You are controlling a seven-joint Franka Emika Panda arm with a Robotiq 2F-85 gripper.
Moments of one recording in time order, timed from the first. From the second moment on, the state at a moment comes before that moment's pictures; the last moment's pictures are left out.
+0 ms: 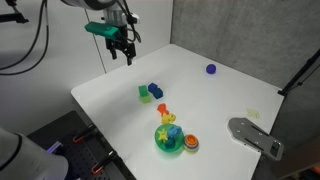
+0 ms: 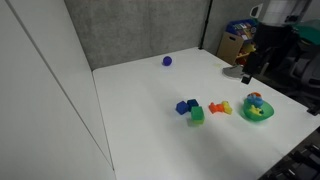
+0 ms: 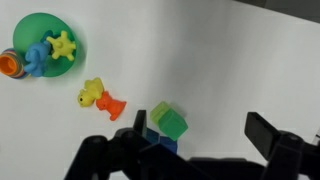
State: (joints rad) arm 0.10 -0.15 0.11 -2.30 0.02 2.06 0.00
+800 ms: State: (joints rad) arm 0.07 0.31 0.01 -2.15 -0.13 2.39 0.10
